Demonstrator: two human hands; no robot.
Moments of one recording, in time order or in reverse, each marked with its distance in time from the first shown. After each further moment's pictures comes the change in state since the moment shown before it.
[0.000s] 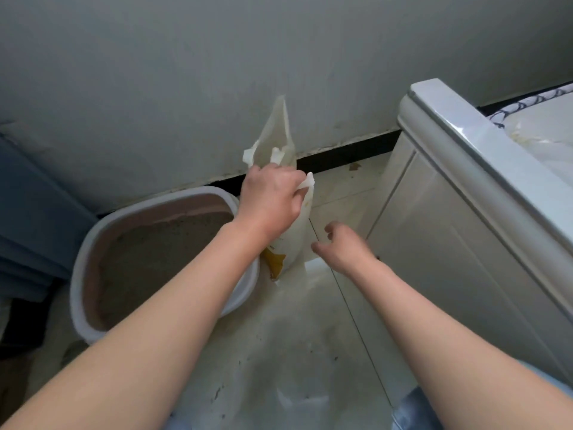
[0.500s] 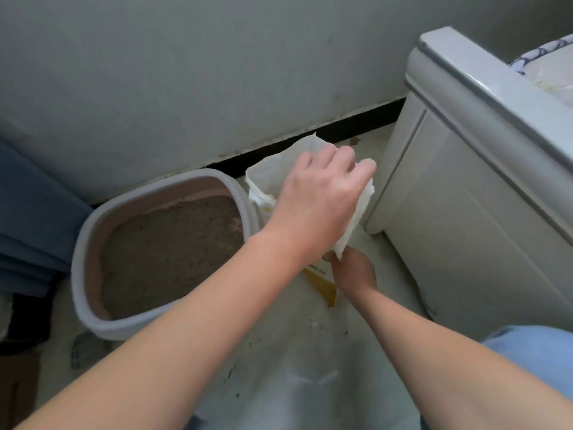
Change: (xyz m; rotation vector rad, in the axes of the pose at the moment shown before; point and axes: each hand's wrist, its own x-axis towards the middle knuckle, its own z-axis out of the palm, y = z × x) left_hand -0.032 0.061 -0.005 0.074 0.169 0.296; right_hand -0.029 0.051 0.084 0.110 0.039 0.181
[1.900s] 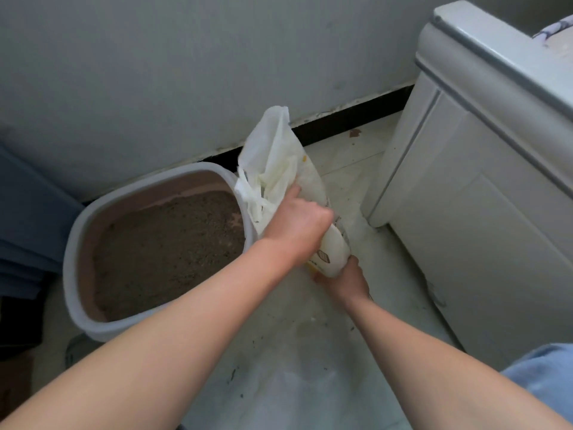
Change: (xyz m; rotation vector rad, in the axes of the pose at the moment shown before) left_hand -0.046 -0.021 0.061 0.130 -0.656 0.011; right_hand 0.009 0.021 0.059 0.291 -0.014 0.185
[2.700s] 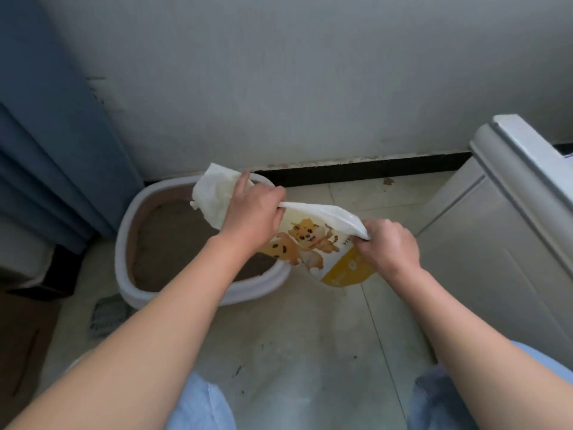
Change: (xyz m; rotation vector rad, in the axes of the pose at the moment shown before) left_hand -0.097 -0.124 -0.010 -0.331 0.363 -0.496; right_hand -0.061 -0.150 -0.092 -0.708 0.270 -0.664
